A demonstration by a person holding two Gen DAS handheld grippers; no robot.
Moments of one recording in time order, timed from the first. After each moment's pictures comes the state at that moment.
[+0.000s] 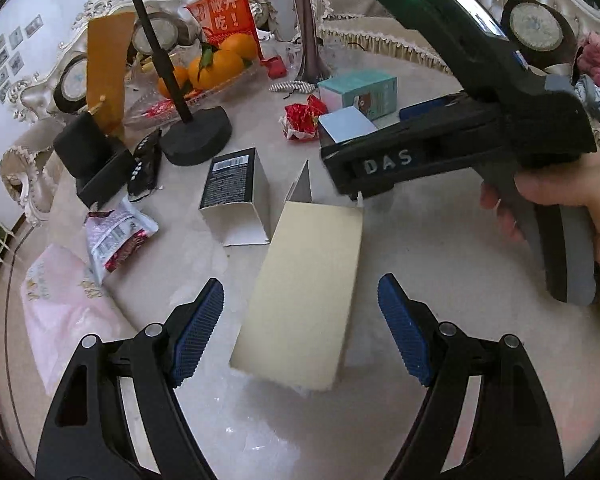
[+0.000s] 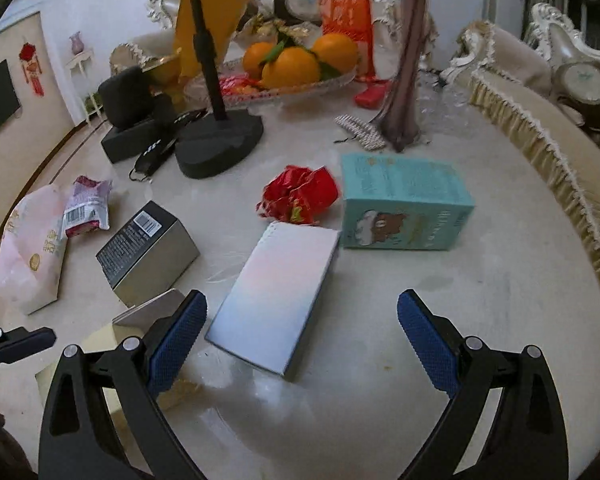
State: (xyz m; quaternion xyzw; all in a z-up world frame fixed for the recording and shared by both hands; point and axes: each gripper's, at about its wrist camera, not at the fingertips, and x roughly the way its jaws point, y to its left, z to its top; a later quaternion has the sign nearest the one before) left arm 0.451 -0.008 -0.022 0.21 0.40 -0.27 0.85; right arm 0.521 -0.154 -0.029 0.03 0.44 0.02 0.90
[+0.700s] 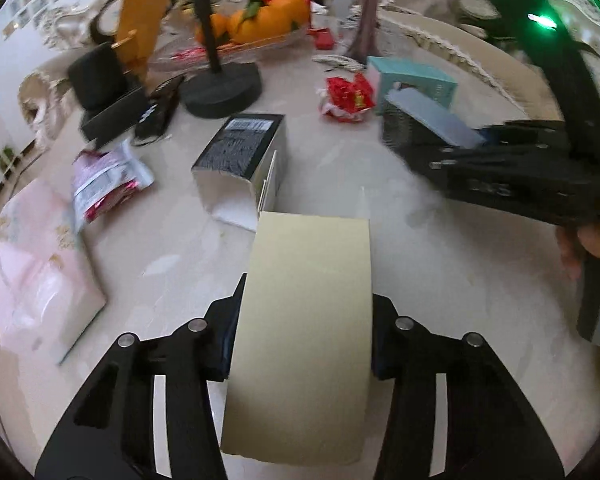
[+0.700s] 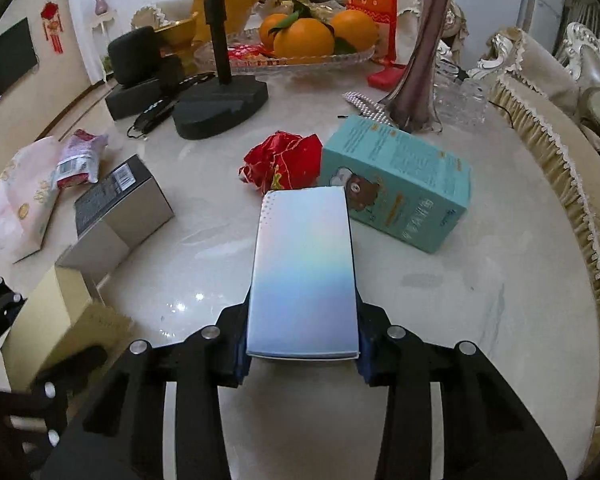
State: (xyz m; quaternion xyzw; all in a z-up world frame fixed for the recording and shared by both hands) left arm 0.471 -0.013 -0.044 0.12 0.46 -0.19 0.86; right arm 0.511 -0.175 -0.036 -0.02 0.47 0.04 0.88
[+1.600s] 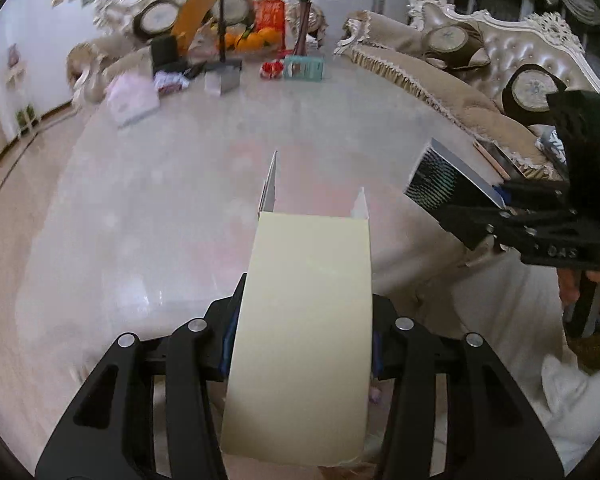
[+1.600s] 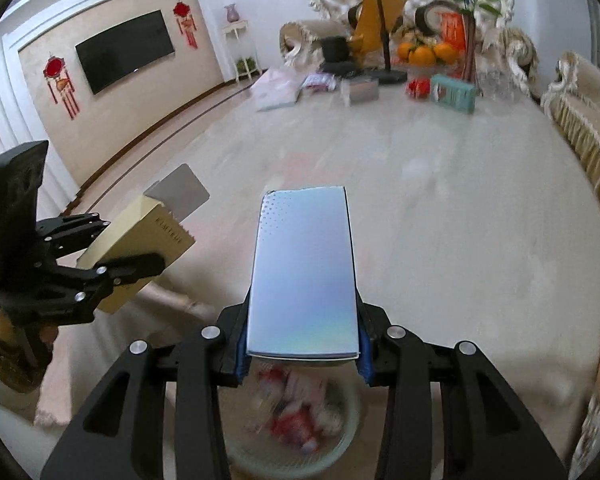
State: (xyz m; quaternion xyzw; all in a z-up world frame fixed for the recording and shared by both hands) left arm 0.079 0.023 -0.011 0.03 0.42 -0.19 0.89; right arm 0.116 -0.195 0.001 0.00 0.43 0.27 0.86
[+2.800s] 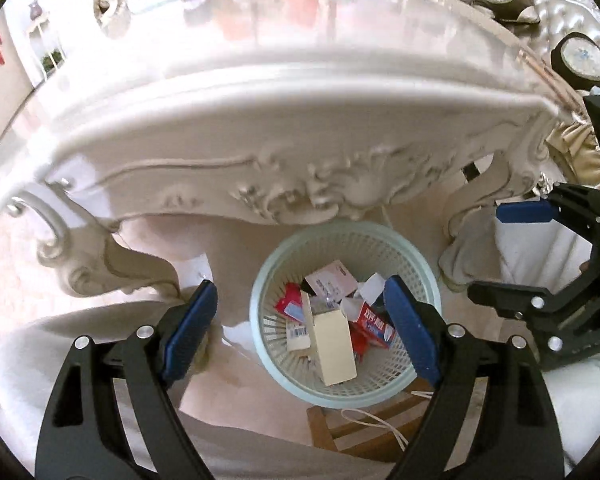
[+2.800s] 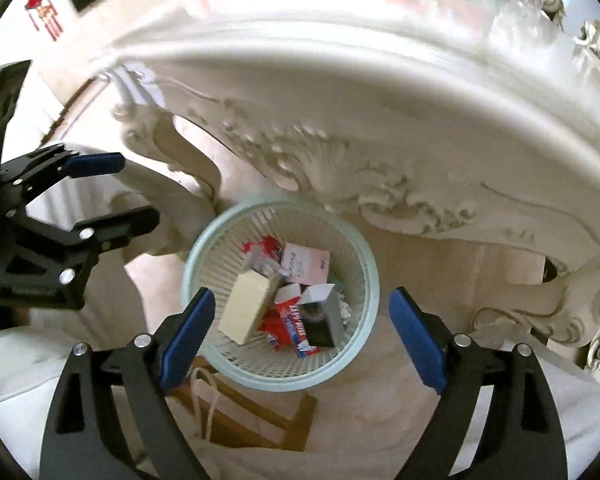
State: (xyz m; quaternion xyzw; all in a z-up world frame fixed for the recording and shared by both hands) left arm 0.043 0.005 -0.108 0.04 0.51 -0.10 0.85; right arm 0.082 -0.172 -0.093 -0.08 0.54 0.27 0.79
